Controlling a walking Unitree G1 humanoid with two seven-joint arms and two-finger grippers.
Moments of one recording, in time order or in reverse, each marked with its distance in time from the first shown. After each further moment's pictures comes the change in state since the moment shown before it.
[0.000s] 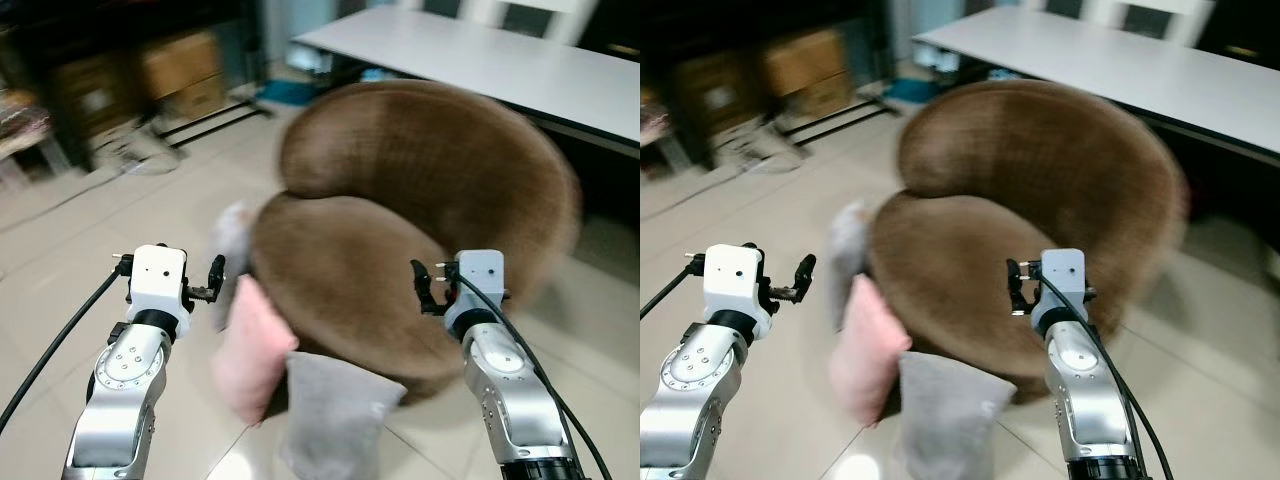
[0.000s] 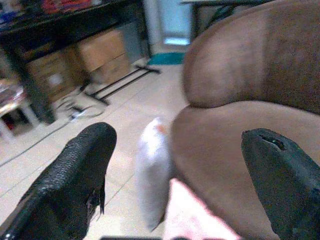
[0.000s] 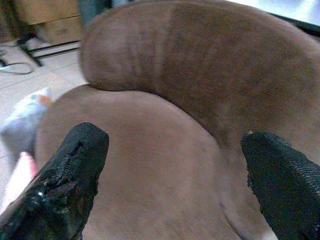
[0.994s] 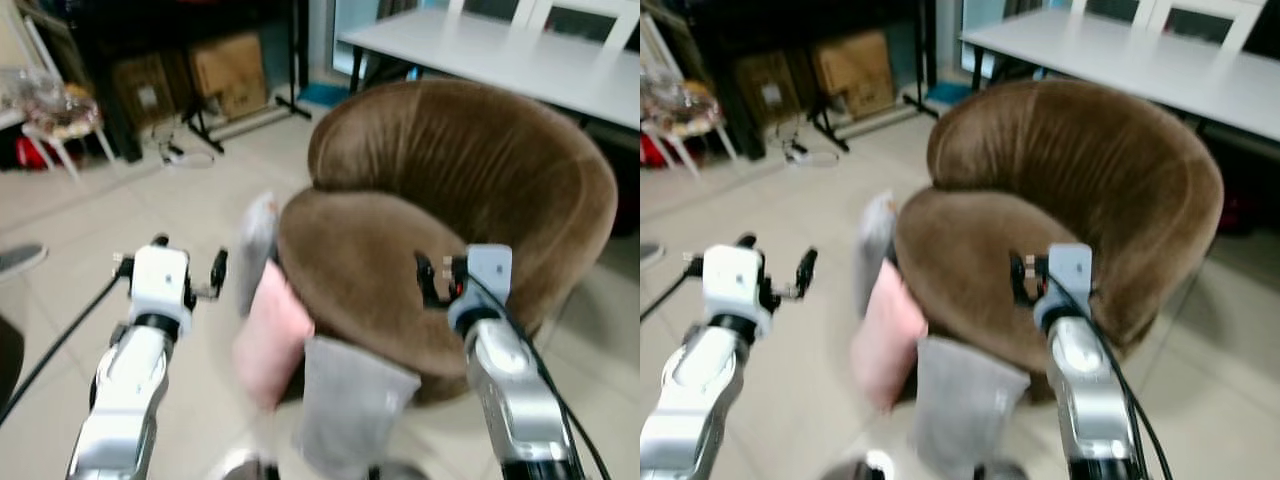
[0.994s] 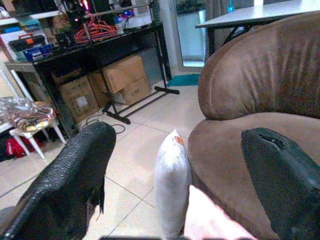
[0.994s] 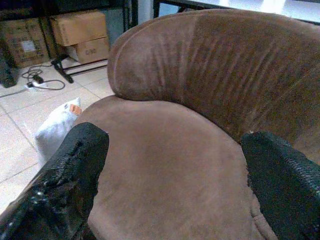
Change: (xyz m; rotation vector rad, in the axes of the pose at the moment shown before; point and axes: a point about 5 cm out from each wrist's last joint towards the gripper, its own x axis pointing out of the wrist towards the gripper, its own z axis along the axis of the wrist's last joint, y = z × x) left arm -0.002 -0.006 0.005 0.032 -0.122 -0.019; right arm 0.000 -0.004 0.004 0.034 -0.055 0.001
